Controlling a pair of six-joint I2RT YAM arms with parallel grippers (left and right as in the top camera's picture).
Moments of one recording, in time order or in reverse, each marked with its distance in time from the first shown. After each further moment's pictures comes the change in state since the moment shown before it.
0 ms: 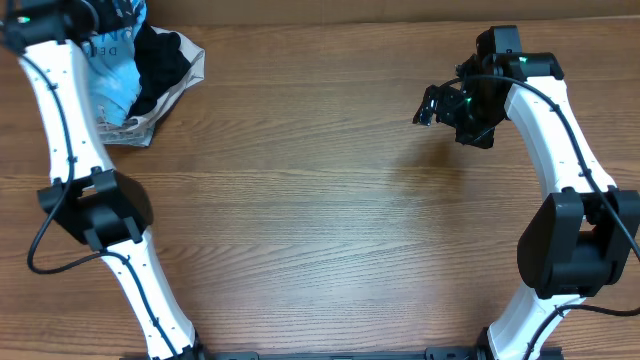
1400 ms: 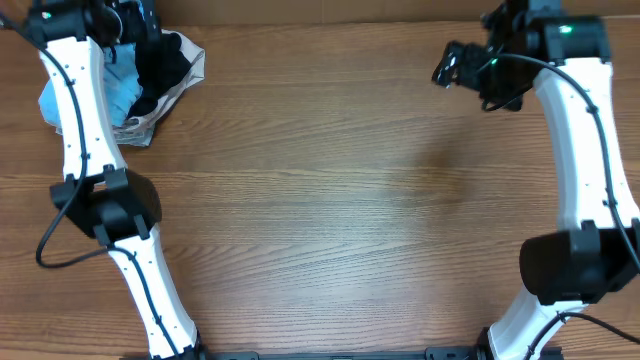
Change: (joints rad) left arm -0.048 0.010 0.091 -0.161 0.076 0.026; right arm -0.002 -0.038 0.399 -0.226 0.089 0.000
